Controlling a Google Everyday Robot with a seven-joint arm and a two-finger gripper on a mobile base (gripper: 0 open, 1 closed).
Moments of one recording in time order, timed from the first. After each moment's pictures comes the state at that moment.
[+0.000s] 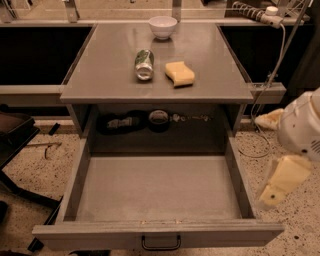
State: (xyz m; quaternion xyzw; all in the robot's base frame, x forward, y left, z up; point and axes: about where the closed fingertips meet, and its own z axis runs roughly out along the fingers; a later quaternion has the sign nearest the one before) arm 0.388 -0.196 0.887 -0.58 0.79 0.07 0.18
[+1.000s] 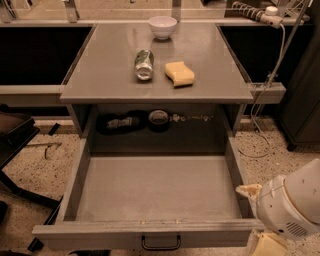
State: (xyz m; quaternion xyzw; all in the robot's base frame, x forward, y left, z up) arm 0.298 -0.168 0.765 -0.56 0.79 0.18 0.13
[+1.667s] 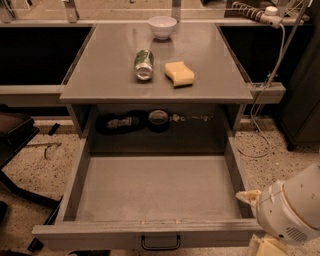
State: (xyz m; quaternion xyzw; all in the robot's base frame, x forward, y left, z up) arm 0.291 -0.171 0.755 -0.56 0.80 0.19 0.12
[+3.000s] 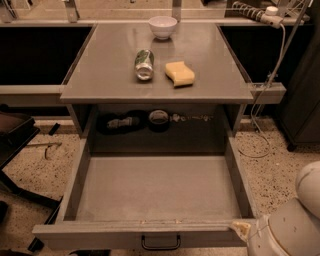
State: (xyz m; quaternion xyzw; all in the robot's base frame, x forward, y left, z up) arm 0.233 -0.155 0.706 -0.56 0.79 0.24 0.06
